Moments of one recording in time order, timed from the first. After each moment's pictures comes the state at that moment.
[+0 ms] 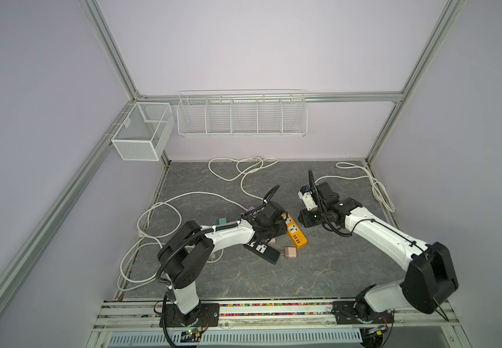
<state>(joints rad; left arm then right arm) -0.91 1.74 1.06 -0.15 0.04 -1.01 0.54 1.43 1.08 -0.68 -0.11 0.23</state>
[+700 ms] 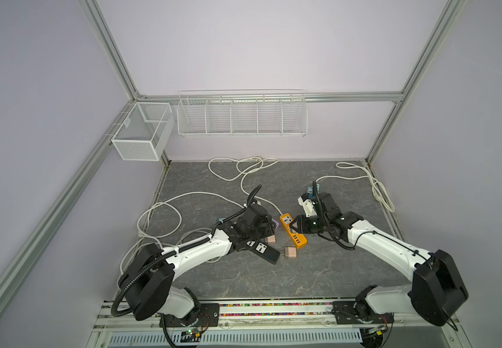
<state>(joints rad) -0.87 1.43 0.86 -0.17 0.00 -0.95 0.58 1.36 0.86 -0.38 -0.31 0.54</state>
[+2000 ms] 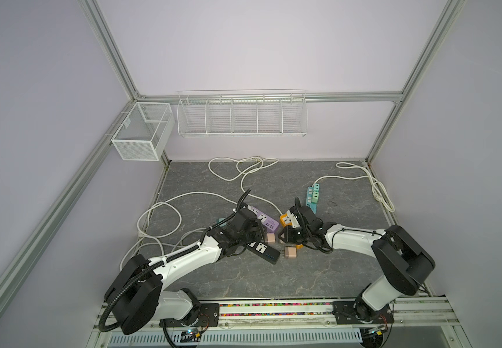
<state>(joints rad) -0.82 1.32 0.75 -0.18 0.00 -0.91 0.68 1.62 0.76 -0.06 -0.28 0.70</state>
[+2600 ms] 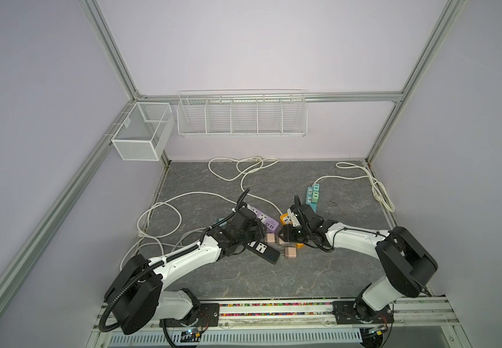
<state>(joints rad) -0.81 1.32 0.75 -0.16 0.00 -0.91 0.68 1.58 0.81 -0.17 -0.23 0.67</state>
